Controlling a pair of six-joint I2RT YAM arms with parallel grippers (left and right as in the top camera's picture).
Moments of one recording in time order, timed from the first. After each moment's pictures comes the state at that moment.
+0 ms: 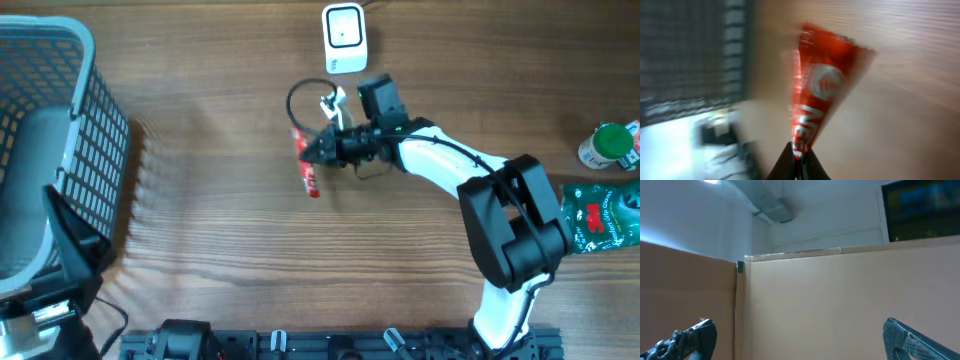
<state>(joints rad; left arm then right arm) -0.09 0.28 0.94 0.00 -0.33 0.26 0.45 1.99 1.18 -0.13 -0.86 0.52</state>
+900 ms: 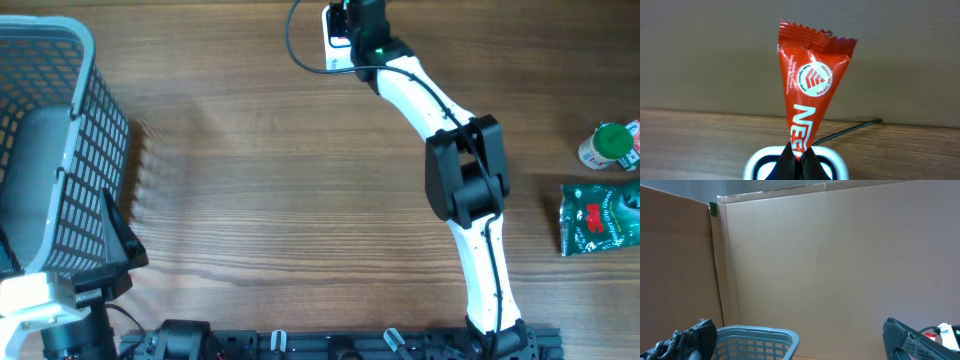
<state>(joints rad) -0.09 0.24 0.94 -0.36 -0.30 0.16 0.38 2.47 2.05 0.01 0.20 0.17</state>
